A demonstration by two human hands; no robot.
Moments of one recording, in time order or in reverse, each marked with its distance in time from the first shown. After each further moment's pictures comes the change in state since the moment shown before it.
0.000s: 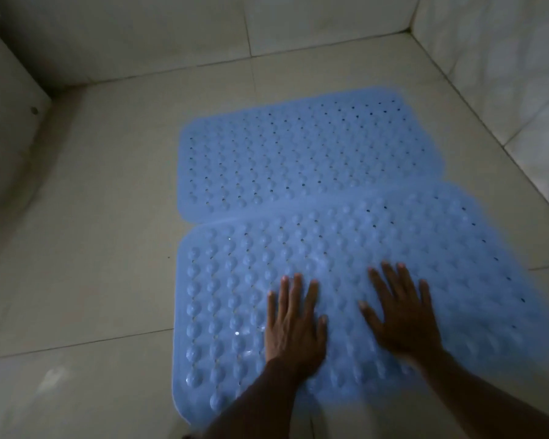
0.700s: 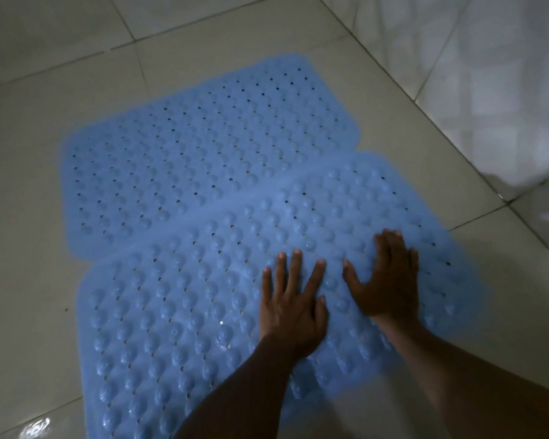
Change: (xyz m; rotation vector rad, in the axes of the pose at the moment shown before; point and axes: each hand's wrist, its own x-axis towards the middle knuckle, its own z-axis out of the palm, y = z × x) left_hand 0.071 0.097 0.041 0.158 -0.107 0.275; right_hand 0.021 0.084 0.007 0.091 0.180 0.491
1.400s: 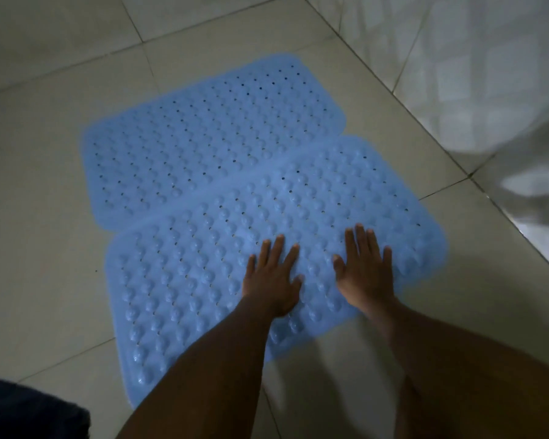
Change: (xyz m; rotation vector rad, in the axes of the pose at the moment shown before) left_hand -0.039 -0.021 -0.043 0.018 -0.328 0.002; right_hand -0.059 -0.016 -0.037 -0.122 -0.370 -0.015
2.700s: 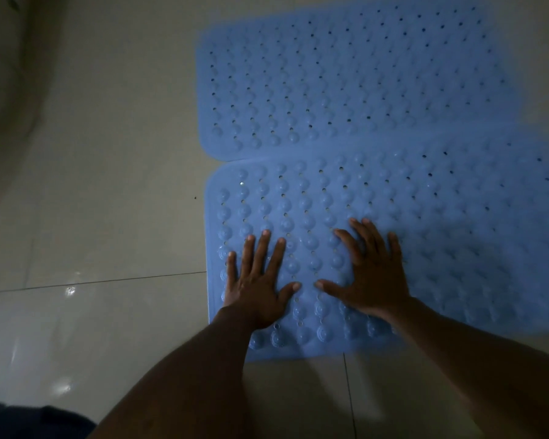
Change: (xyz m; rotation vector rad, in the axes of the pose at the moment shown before) left_hand -0.115 -0.174 0.049 -0.156 0.035 -0.334; right_hand -0.023 -0.166 0.027 -0.022 -0.189 -0.524
